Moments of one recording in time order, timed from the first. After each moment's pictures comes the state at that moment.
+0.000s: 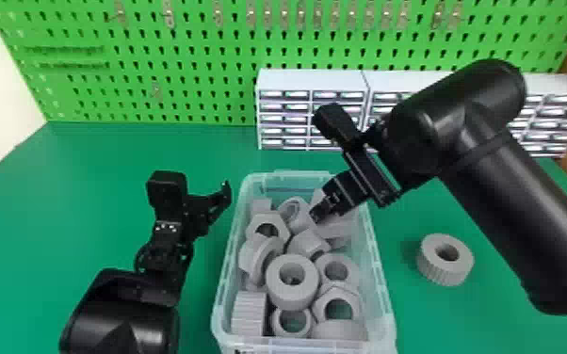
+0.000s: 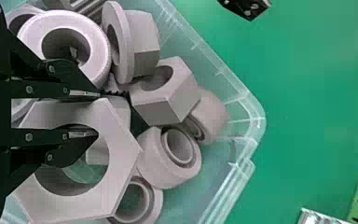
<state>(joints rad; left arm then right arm) -0.08 0.07 -0.12 -1.49 0.00 0.01 0.06 -0.81 -0.19 0.58 -1.50 -0.39 1.57 0.36</state>
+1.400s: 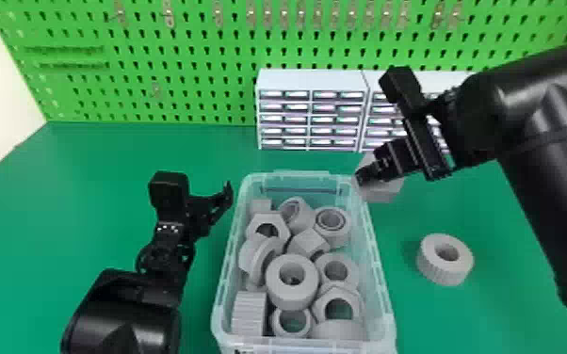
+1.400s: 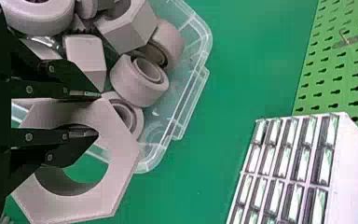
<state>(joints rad) -0.08 0.07 -0.12 -1.49 0.00 0.01 0.06 -0.75 -0.21 0.33 -1.57 -0.25 1.57 0.36</state>
